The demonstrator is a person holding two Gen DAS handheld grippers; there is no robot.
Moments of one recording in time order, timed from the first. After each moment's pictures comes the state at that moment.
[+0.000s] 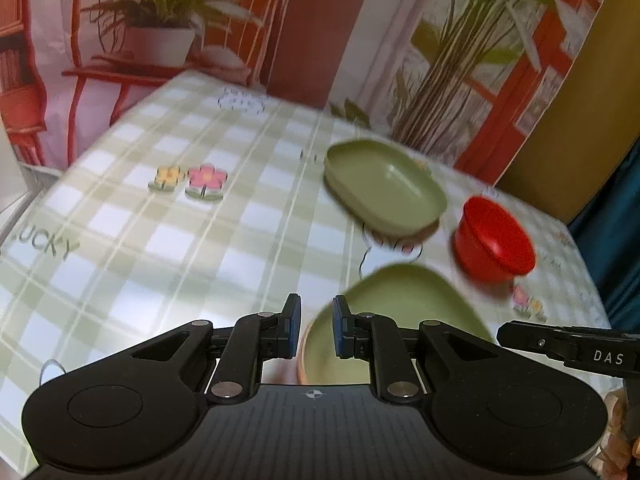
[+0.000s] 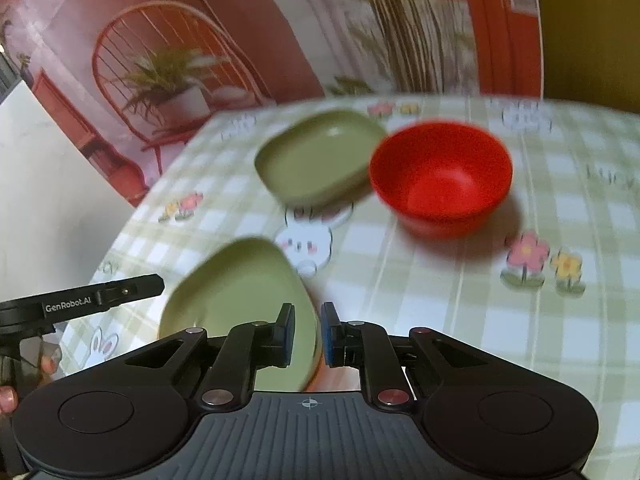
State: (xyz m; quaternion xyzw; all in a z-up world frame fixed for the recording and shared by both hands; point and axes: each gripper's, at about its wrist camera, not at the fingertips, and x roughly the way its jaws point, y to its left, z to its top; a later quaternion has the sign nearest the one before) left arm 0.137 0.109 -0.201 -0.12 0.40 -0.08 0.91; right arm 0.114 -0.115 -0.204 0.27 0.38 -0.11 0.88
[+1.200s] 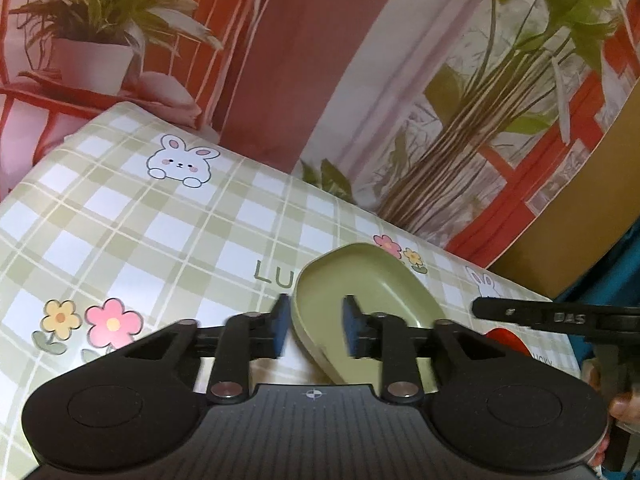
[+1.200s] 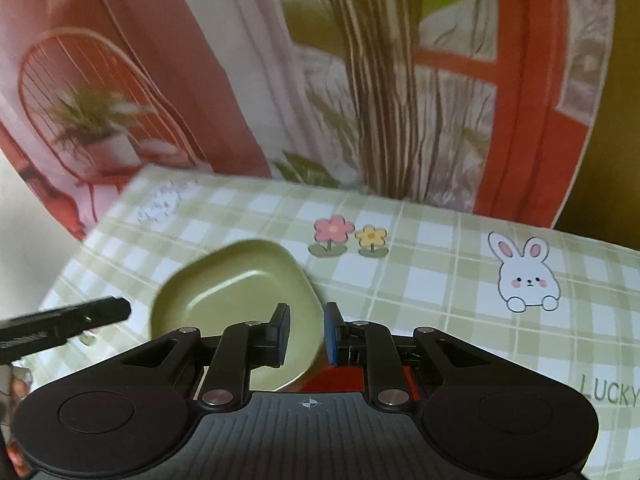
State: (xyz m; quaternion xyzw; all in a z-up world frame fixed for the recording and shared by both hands) left arm 0.292 0.098 -0.217 -0.17 0.37 -0.13 0.90; right arm 0.273 -0.239 -0.216 0.21 0.42 -0.15 0.87
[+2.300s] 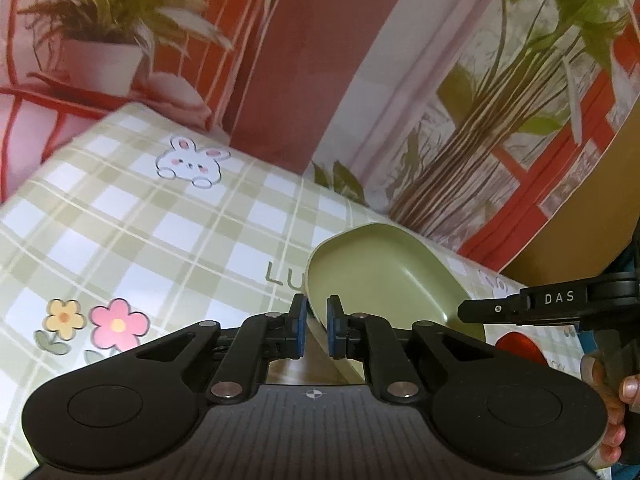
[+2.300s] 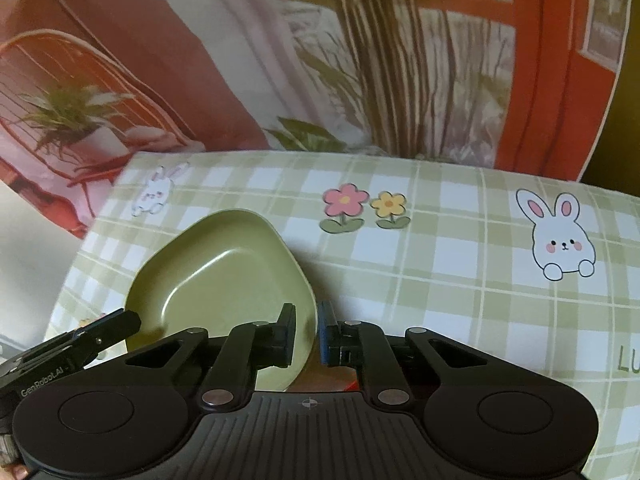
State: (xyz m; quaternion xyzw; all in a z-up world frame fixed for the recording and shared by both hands) left arm 0.288 0.097 -0.218 -0.17 0.36 -0.11 0.91; right arm 0.292 -0.241 -0.216 0.27 0.44 -0.15 0.84
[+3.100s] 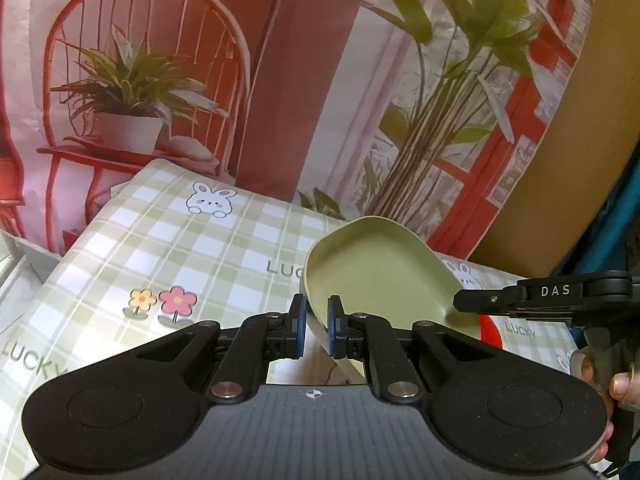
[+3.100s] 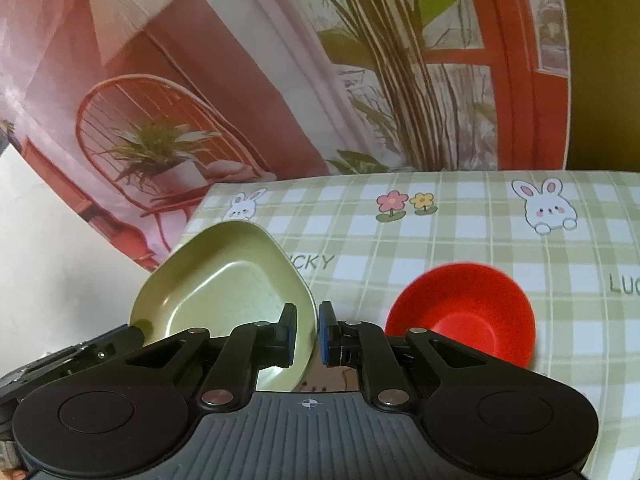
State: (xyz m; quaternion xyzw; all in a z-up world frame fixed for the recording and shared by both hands) left arm 0.172 0.097 -0.142 -0.11 0.32 -0.10 0.93; right arm 0.189 -0.180 -0.158 0.31 0.35 -0.11 0.87
